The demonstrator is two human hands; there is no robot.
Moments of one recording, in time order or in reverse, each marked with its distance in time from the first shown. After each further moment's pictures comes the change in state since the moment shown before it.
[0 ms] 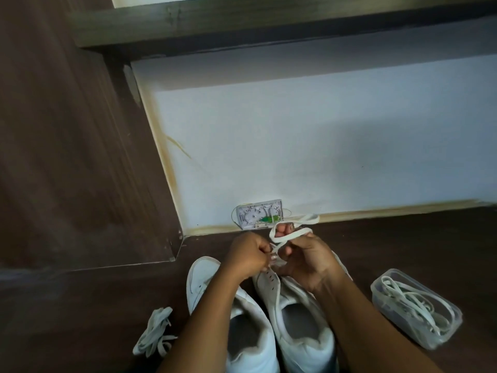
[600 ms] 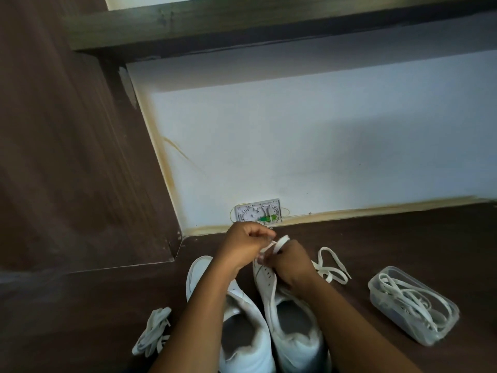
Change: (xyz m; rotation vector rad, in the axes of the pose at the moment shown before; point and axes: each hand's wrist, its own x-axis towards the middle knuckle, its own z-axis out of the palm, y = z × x) left_hand 0.001 0.007 -0.009 -0.389 0.030 0.028; right_hand 0.016 0.027 -0.006 -0.927 0.171 -0.236
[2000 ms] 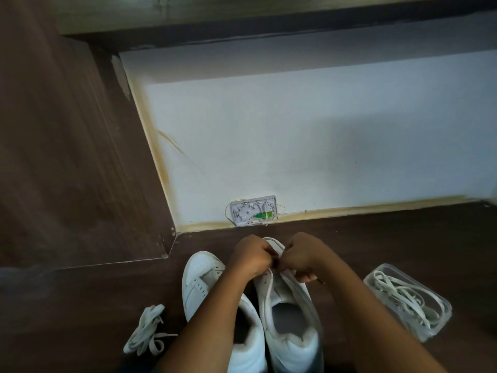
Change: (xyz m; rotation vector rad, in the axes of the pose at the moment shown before) left_hand 0.016 -0.027 0.030 0.564 -0.070 -0.035; right_hand -0.004 -0.038 -0.040 -0.572 -0.155 0.307
